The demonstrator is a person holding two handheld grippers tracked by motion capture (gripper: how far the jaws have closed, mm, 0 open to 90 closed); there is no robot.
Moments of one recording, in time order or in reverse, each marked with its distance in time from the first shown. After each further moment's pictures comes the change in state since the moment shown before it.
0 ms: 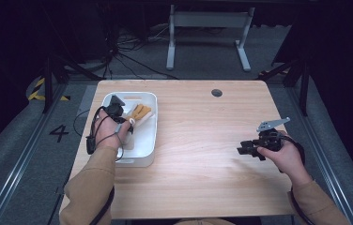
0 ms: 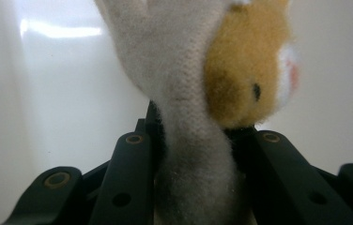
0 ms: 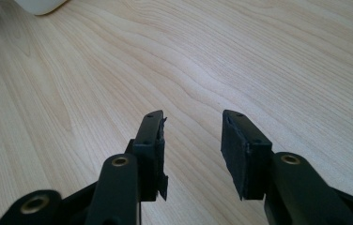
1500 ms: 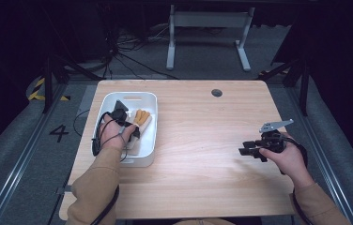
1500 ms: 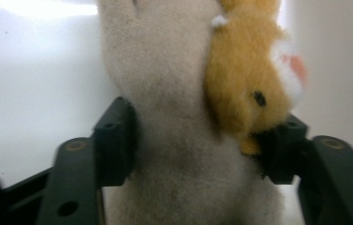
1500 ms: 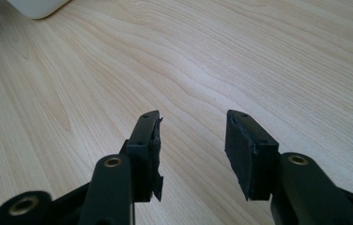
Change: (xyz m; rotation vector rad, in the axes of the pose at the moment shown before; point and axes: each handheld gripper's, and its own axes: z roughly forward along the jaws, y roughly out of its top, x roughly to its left) left arm 0.004 0.002 0.035 0.065 0.005 -0.015; right arm 0.000 -0.006 -0.004 -0.016 -0.013 0.018
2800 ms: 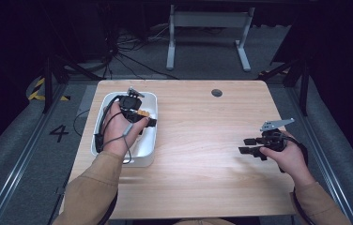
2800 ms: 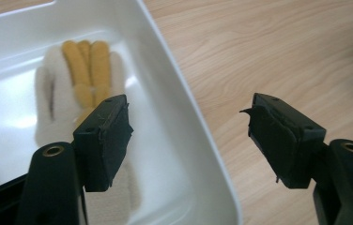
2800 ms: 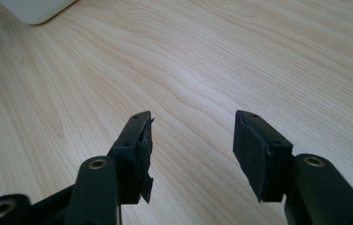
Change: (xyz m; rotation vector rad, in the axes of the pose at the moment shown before) left arm -0.093 -0.029 -0.101 -0.264 -0.071 0.367; right arm -0.005 0.001 0.000 -0.027 -0.008 -0.012
